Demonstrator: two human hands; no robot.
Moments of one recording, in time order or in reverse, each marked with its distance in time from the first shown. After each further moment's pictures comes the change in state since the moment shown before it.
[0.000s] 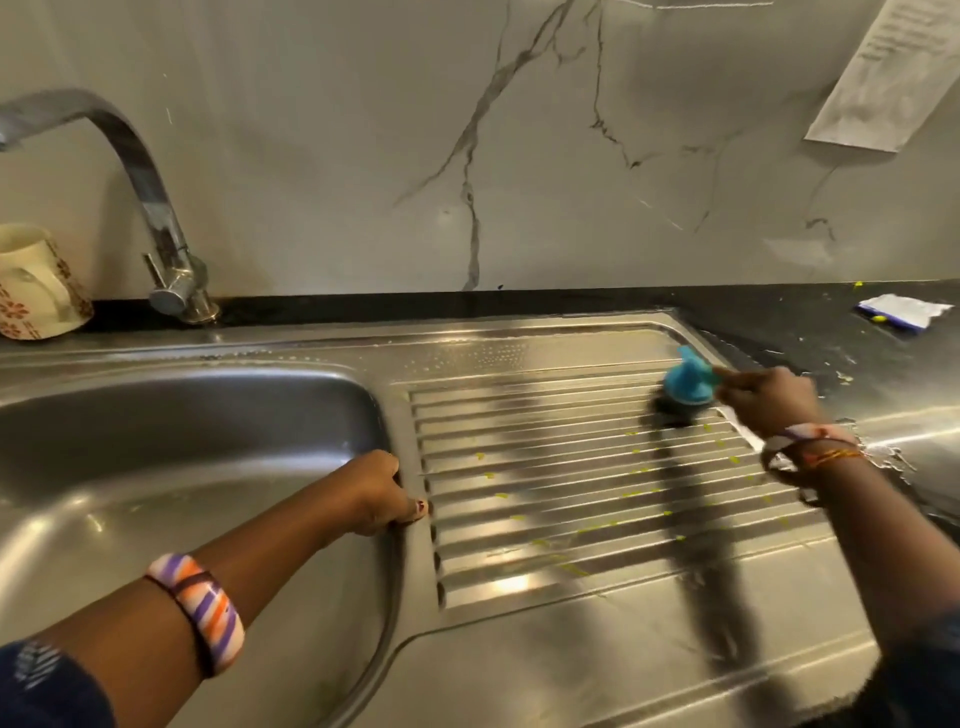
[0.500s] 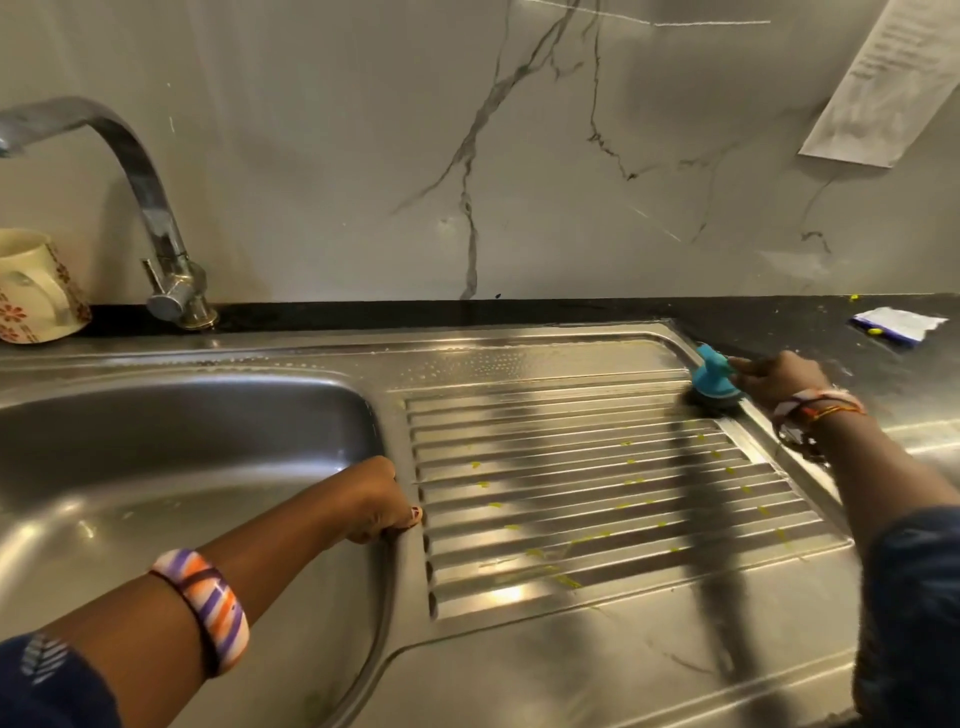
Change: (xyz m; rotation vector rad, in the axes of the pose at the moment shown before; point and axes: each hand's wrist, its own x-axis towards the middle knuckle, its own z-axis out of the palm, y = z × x) left_hand 0.002 0.008 0.003 0.022 -0.022 -0.111; right_hand 0.034 0.004 -0.018 -0.028 -0.082 0.004
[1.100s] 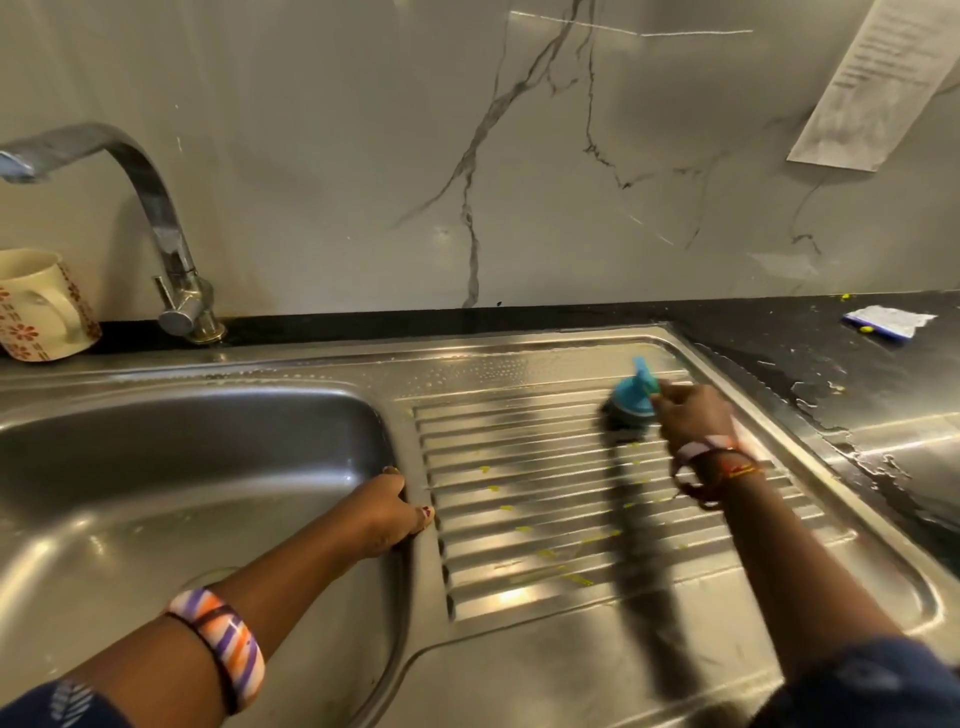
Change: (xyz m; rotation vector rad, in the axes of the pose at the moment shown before) left_hand 0.000 -0.014 0.008 -0.137 0.057 0.106; right_hand -0.061 -0.066 0.054 0.301 0.074 0.030
